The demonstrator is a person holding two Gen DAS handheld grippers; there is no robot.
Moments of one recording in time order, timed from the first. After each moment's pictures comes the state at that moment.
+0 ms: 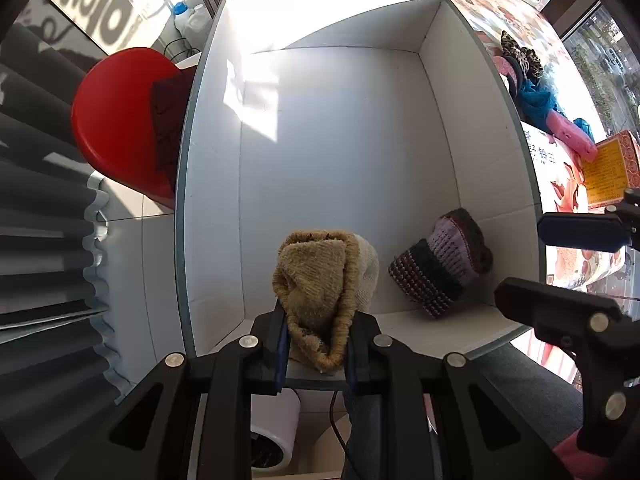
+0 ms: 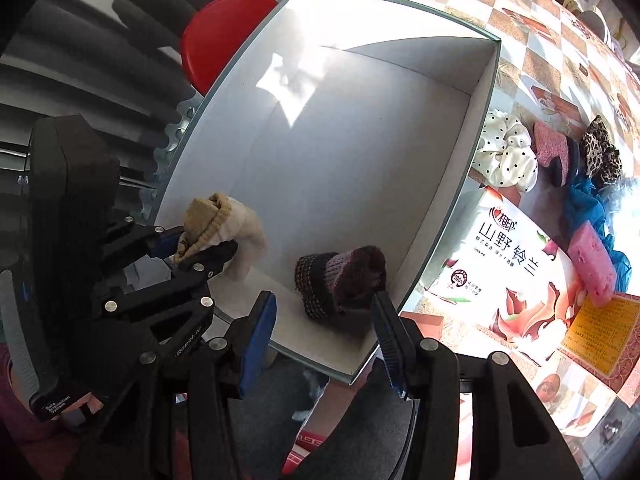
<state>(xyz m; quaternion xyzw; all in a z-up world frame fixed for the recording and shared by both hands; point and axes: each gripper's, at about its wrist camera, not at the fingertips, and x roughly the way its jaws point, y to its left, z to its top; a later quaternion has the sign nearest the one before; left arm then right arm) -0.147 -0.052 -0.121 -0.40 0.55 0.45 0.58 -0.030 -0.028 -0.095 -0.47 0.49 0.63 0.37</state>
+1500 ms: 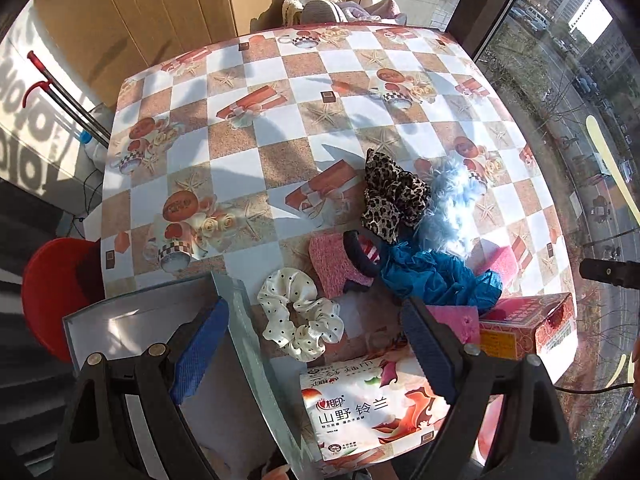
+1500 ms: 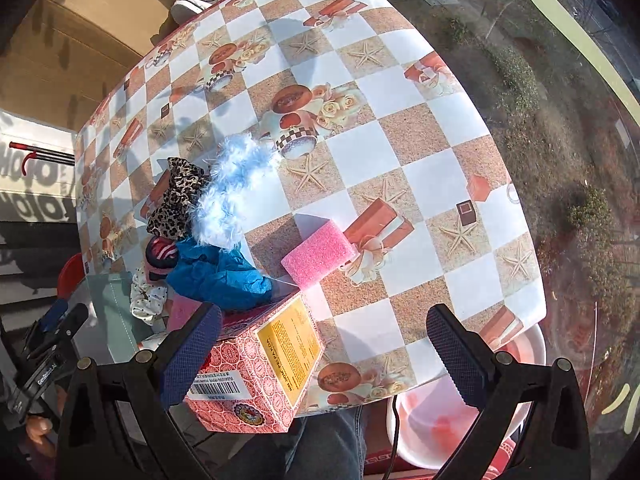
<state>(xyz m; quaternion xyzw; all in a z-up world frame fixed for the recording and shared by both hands) 0.091 0.103 -0.068 -0.31 0.55 0.37 0.68 0.382 -0.047 -0.090 -0.24 0.68 0.37 0.59</state>
